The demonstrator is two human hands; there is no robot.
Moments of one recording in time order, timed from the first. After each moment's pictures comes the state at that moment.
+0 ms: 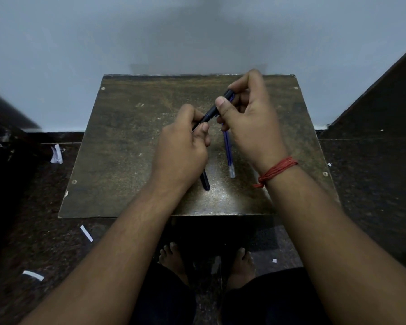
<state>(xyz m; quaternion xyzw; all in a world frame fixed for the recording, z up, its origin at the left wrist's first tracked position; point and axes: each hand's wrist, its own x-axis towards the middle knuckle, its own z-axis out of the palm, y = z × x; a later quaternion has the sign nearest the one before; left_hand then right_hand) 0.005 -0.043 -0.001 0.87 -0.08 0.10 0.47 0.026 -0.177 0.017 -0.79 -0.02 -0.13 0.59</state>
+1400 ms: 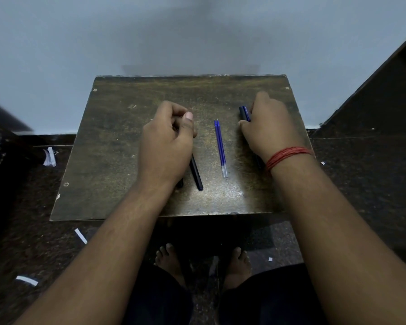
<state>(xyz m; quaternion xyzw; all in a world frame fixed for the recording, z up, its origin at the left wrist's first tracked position) 0.009 -0.039 0.003 0.86 -0.02 0.15 0.49 0.033 -0.217 0.019 -0.97 0.10 -0.03 0.20</state>
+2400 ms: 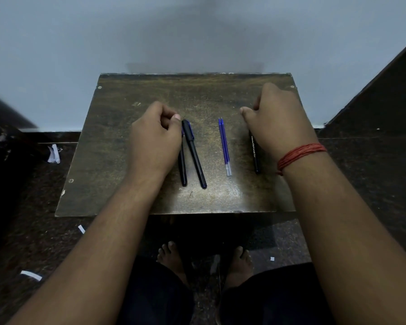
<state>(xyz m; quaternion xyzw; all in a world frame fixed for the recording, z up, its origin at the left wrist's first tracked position) 0.019 -0.016 -0.001 0.89 0.04 0.13 0.44 0.028 -0.214 0.038 -0.97 0.09 -0.05 0.21</state>
